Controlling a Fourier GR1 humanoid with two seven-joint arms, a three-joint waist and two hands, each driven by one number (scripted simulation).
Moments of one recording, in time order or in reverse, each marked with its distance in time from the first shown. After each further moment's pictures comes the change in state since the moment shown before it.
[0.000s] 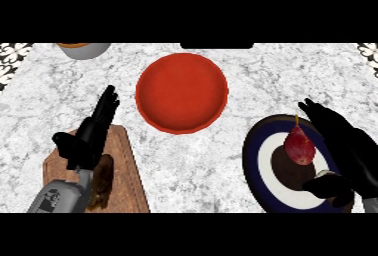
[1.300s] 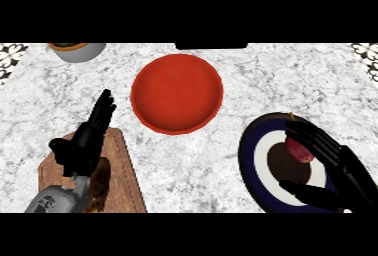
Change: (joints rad) left arm 0.026 0.067 -0.071 -0.039 0.054 0.096 0.003; right arm 0.115 -0.016 0.070 0.180 -0.315 -0.487 -0.832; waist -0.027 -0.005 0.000
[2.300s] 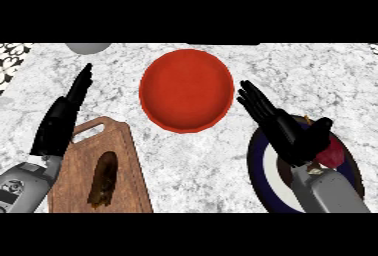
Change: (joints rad) left arm -0.149 0.232 -0.035 -0.053 -0.147 0.006 0.158; right arm -0.310 0.361 -0.027 0.162 -0.694 0.389 0.392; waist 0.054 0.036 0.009
